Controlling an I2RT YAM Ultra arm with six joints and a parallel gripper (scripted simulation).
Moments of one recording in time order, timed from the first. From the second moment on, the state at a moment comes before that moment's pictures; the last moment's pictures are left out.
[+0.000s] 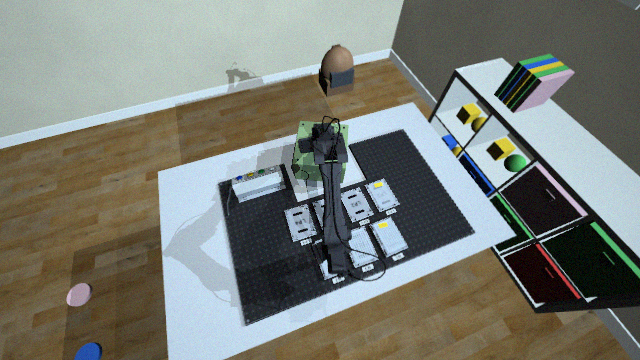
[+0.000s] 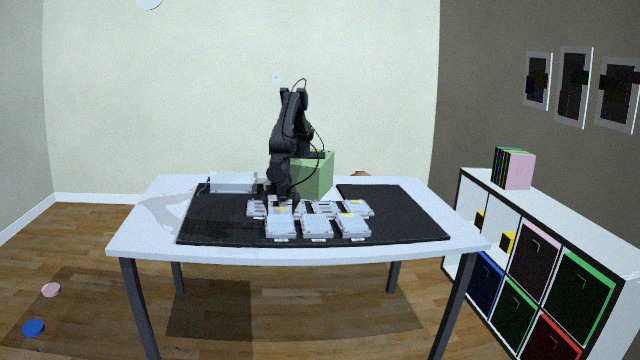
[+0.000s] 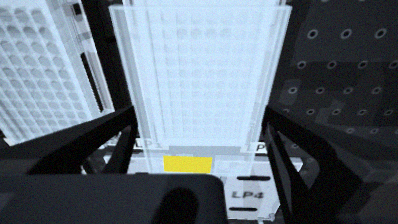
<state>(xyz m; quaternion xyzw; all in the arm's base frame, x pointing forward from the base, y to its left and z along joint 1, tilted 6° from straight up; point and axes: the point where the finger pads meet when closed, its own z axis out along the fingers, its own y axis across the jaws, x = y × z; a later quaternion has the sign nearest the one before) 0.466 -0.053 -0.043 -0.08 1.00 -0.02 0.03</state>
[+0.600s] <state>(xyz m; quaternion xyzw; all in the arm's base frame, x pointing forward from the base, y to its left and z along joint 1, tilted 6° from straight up) 0.472 -0.053 -0.042 -0.08 1.00 -0.02 0.04</state>
